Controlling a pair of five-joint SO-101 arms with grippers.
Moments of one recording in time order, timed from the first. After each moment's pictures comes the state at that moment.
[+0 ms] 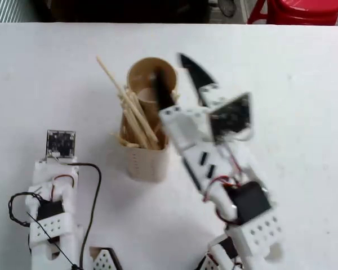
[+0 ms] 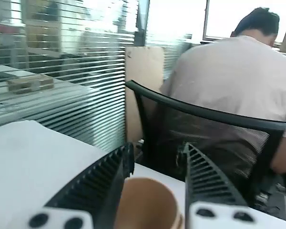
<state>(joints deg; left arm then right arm) -25.4 -63.5 96.7 18.2 -21.0 -28.9 -60.7 40.2 25.7 5.4</state>
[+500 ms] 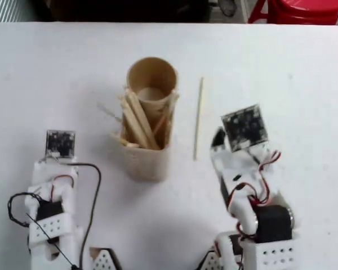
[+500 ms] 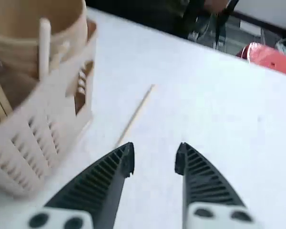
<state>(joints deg) -25.4 -63.5 96.7 18.2 -21.0 -9.2 -75.6 54.2 65.0 18.0</state>
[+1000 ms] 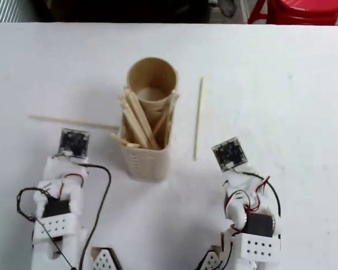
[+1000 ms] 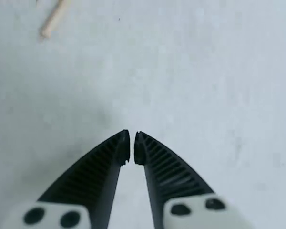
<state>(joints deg) -17.0 -63.5 96.7 18.2 -21.0 4.7 -90.4 94.2 56.2 36.1</state>
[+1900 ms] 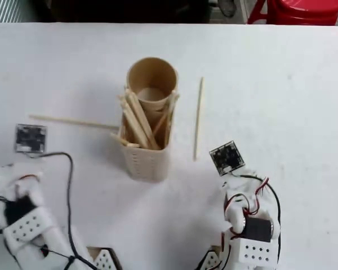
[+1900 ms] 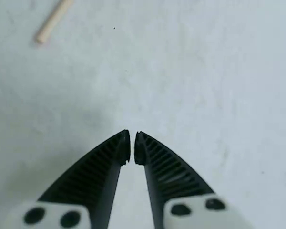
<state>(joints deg) -45.0 -63.4 75.5 43.9 -38.7 5.2 -97.8 96.6 57.6 38.0</state>
